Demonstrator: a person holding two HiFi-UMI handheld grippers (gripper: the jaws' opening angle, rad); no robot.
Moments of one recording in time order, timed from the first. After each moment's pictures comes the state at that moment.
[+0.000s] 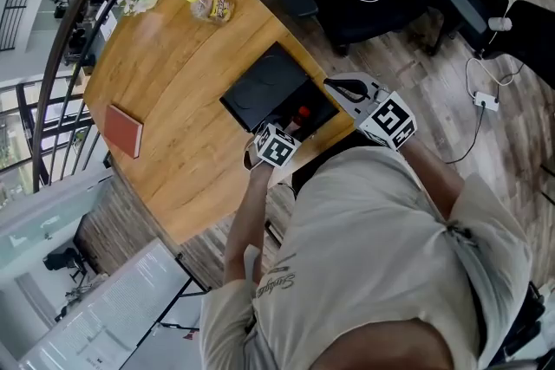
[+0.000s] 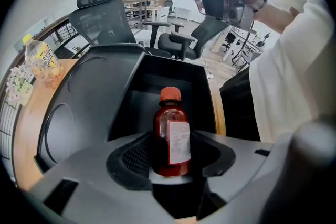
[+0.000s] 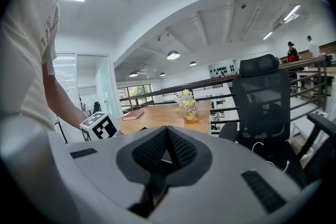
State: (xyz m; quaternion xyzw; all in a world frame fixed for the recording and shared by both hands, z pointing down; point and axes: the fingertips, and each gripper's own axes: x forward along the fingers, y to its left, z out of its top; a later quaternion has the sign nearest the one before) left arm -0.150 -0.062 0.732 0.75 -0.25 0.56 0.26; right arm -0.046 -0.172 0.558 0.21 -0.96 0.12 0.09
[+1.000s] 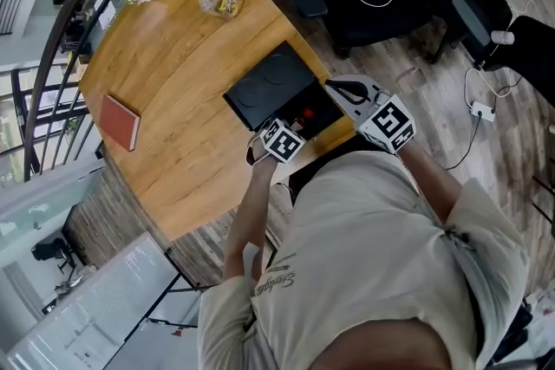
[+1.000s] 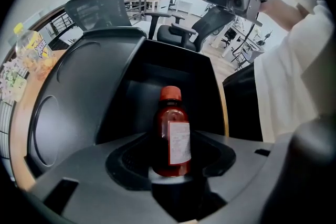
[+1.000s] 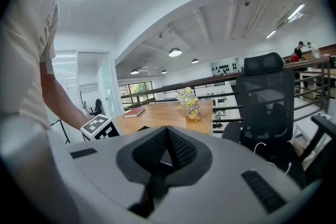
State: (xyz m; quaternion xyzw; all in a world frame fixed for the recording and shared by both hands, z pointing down) left arm -0.153 -0.064 0.747 0.74 -0.23 0.57 0.28; right arm -0.066 -0.178 0.563 0.20 -0.97 0.12 0.11
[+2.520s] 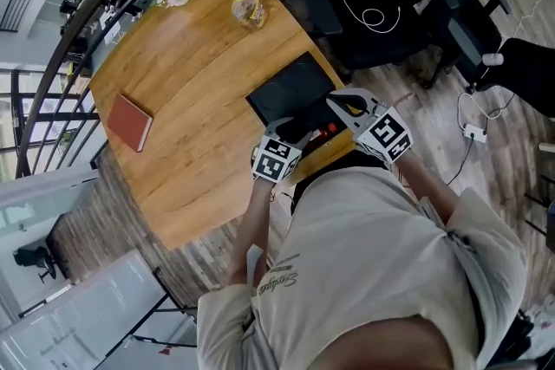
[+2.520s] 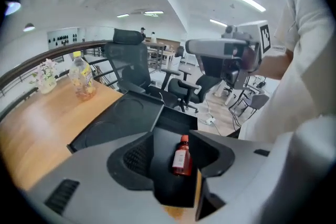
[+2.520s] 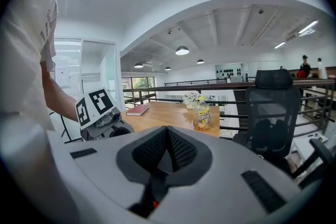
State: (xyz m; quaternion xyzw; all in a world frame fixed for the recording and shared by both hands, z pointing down) left arm -0.178 -0.072 0.632 0.83 -0.36 0.33 0.26; right arm -0.121 -0.134 0.515 0.20 -0.97 0.07 0.14
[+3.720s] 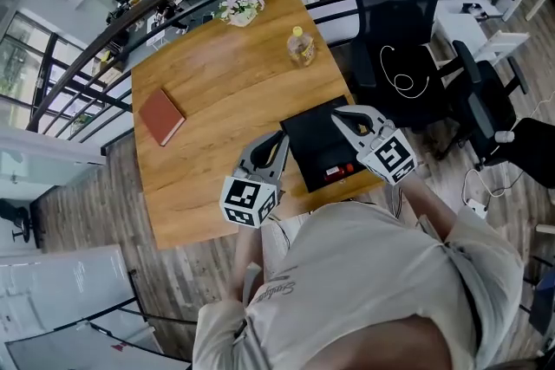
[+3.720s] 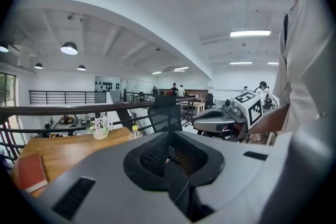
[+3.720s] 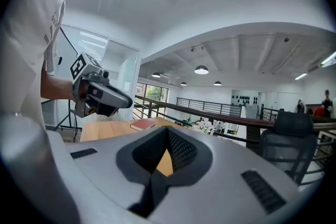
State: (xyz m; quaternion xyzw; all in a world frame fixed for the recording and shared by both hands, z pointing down) left arm -0.271 -0.069 0.393 0.80 -0.58 0.10 0.10; right arm -0.183 -0.135 0.412 0.14 -0.99 -0.07 0.08
